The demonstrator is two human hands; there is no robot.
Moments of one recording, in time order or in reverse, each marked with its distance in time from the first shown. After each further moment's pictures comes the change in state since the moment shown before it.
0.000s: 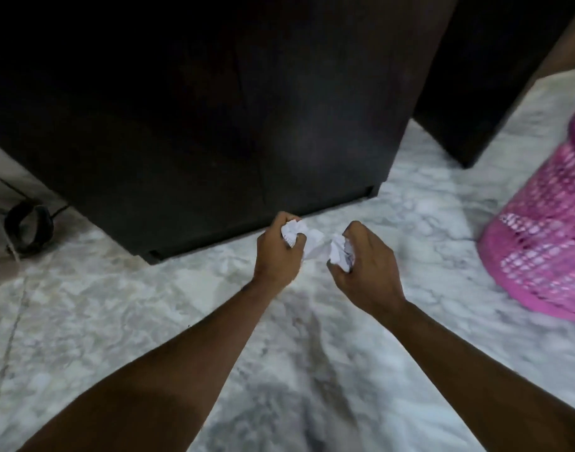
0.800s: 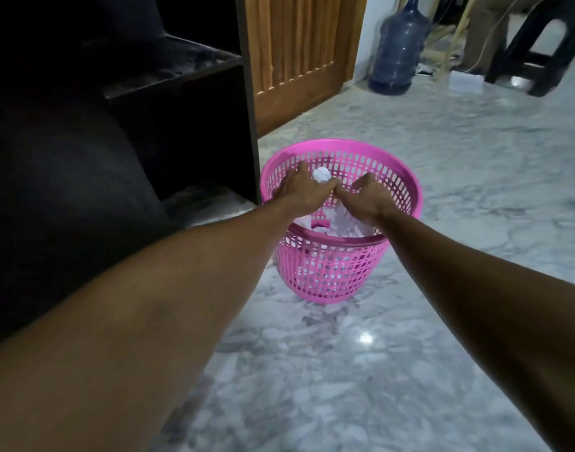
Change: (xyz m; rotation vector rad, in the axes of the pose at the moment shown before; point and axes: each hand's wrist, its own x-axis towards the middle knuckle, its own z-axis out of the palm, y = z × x) left_hand 0.043 0.349 0.365 0.376 -0.686 0.261; right_hand 0.039 0.225 -0.378 -0.153 0.133 0.933
